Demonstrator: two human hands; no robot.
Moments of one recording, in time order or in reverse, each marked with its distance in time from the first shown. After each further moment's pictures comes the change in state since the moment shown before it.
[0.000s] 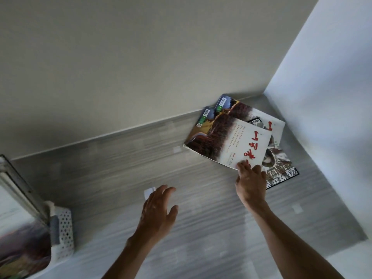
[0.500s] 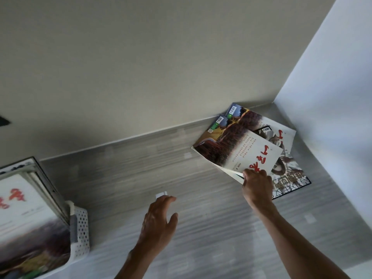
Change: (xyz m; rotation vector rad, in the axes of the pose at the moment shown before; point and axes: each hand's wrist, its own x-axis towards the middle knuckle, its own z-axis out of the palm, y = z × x) left_hand -0.021 -0.010 -0.016 -0.074 0.133 -0.051; right_hand 0.011 -0.012 -0.005 0.080 0.035 -0.006
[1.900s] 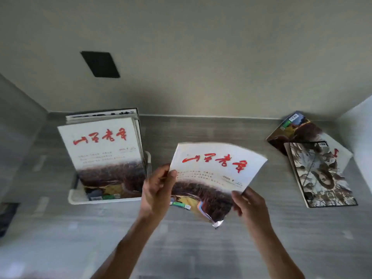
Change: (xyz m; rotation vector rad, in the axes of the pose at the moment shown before) left_hand -0.090 -0.068 -0.123 -0.709 0.521 -0.042; right_hand -0.169 -0.164 -0.087 1.275 -0.412 0.076
